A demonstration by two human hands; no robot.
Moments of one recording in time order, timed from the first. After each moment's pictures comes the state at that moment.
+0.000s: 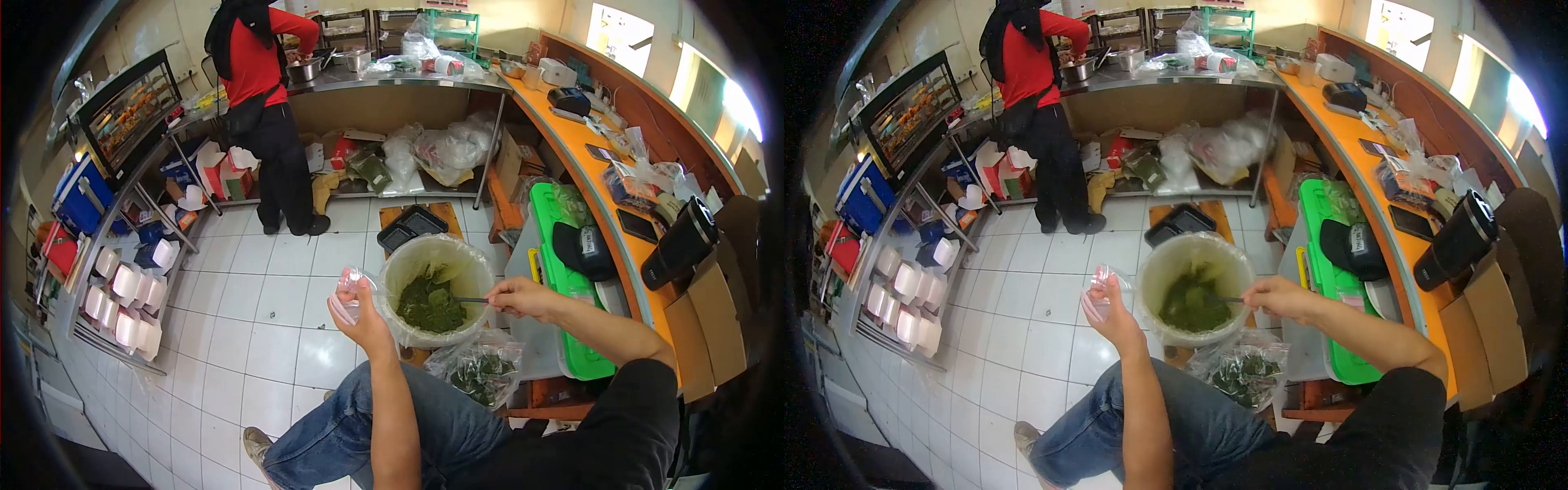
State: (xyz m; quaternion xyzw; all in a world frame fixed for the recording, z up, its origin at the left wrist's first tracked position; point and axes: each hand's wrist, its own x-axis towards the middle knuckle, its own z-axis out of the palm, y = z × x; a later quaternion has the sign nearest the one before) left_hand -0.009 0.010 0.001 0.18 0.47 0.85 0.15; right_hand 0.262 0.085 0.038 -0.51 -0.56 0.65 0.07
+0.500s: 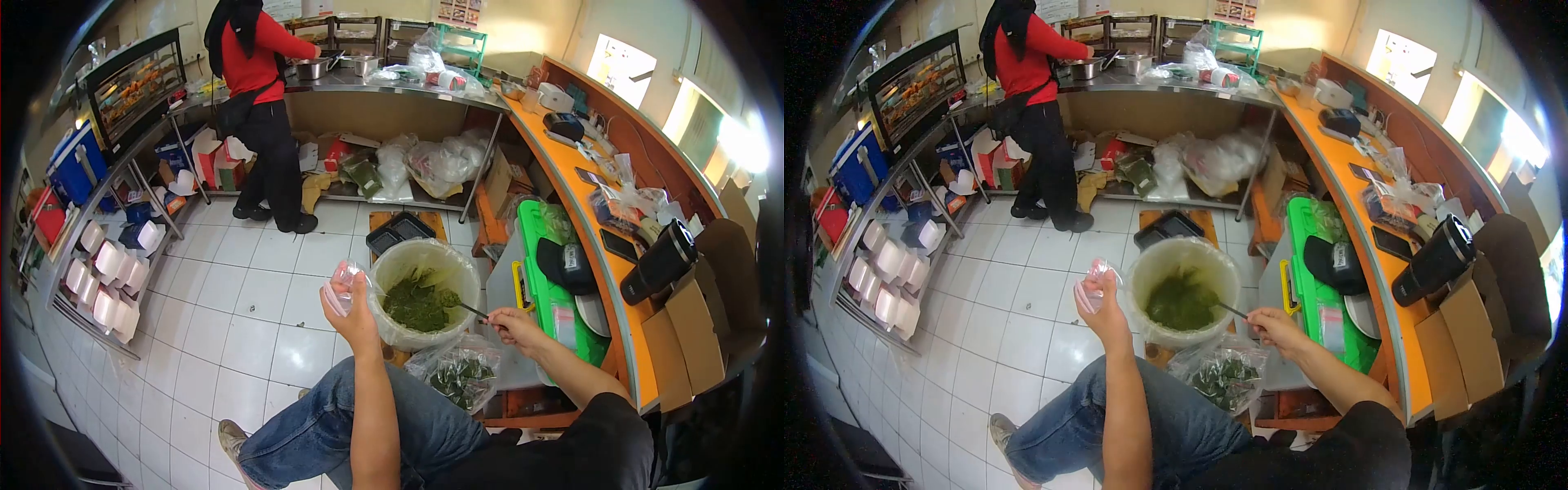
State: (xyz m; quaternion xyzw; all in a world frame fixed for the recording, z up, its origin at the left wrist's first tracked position) left_hand -0.015 0.006 -0.005 0.22 0.44 0.85 0.18; right_hand 0.299 0.045 -0.008 -0.55 -0.45 0.67 0.24
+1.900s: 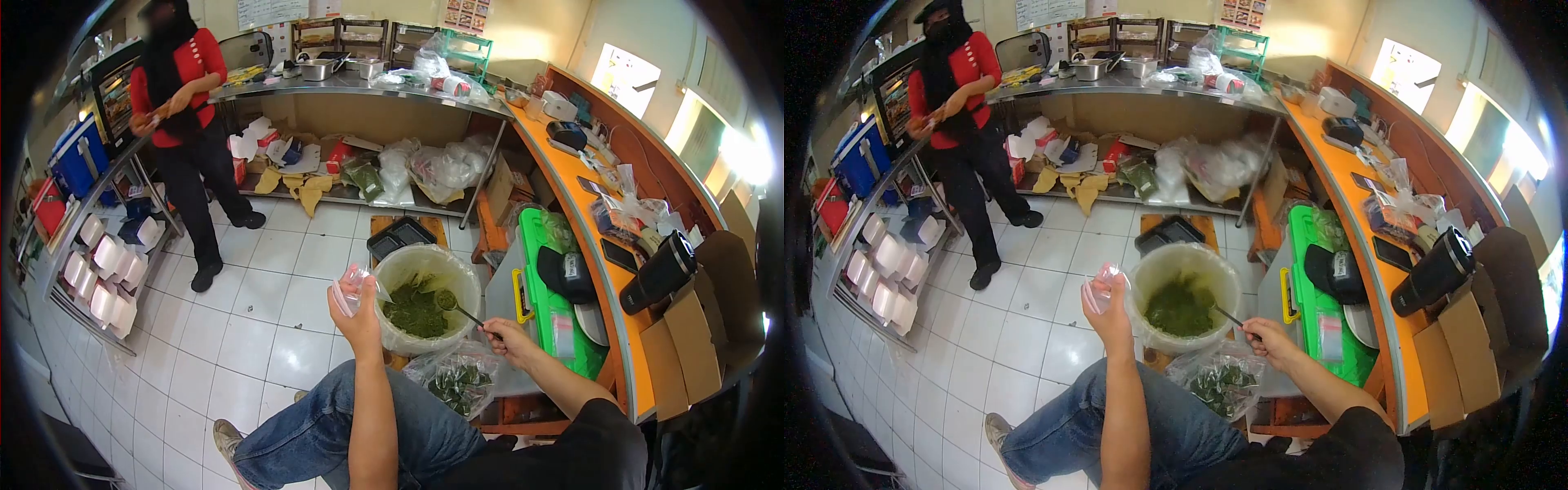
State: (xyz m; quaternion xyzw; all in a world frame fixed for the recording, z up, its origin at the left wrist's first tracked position) left_hand -0.012 0.005 0.001 0.24 0.43 0.84 0.22; right_hand 0.293 0.043 -0.025 -0.52 -0.38 0.71 0.27
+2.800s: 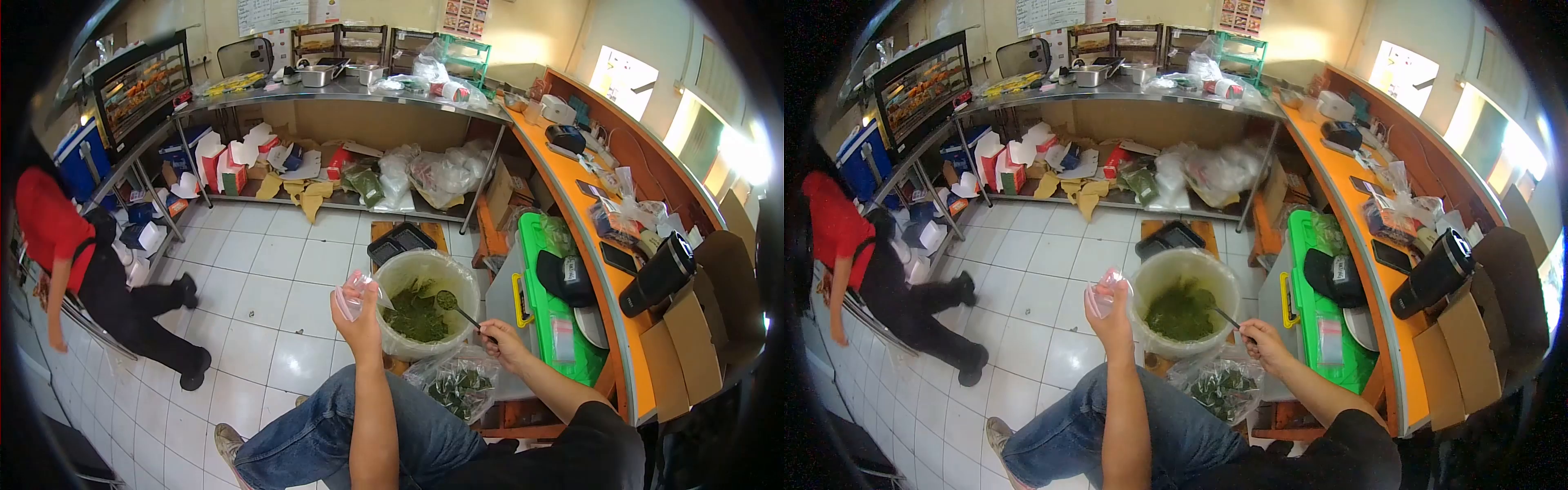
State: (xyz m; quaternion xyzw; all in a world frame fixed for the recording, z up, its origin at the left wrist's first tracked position) left_hand -0.011 0.003 0.002 0.24 0.45 0.83 0.23; right_hand 0.287 0.042 -0.045 -0.49 -0.40 0.70 0.32
